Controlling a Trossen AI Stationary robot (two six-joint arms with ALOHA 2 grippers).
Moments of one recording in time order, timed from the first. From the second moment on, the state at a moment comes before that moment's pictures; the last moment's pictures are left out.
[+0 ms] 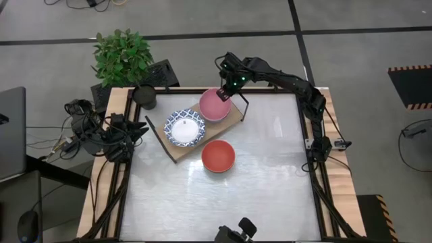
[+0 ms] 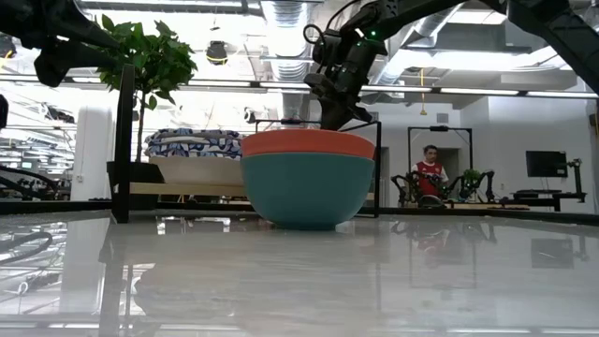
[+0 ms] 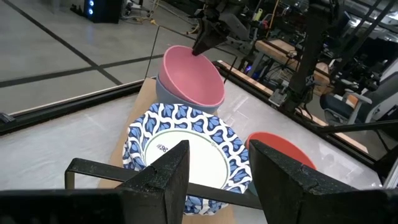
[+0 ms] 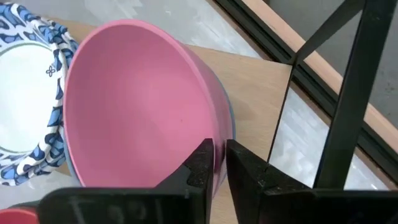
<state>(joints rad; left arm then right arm) -0.82 0.17 0.57 -0.91 -1.22 -0.90 -0.57 2.05 1.99 -1.01 -0.13 0.21</state>
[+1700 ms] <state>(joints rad) -0.82 0.17 0.57 -0.93 -1.22 -0.90 -0.51 2.12 2.01 -0.89 0.10 0.18</state>
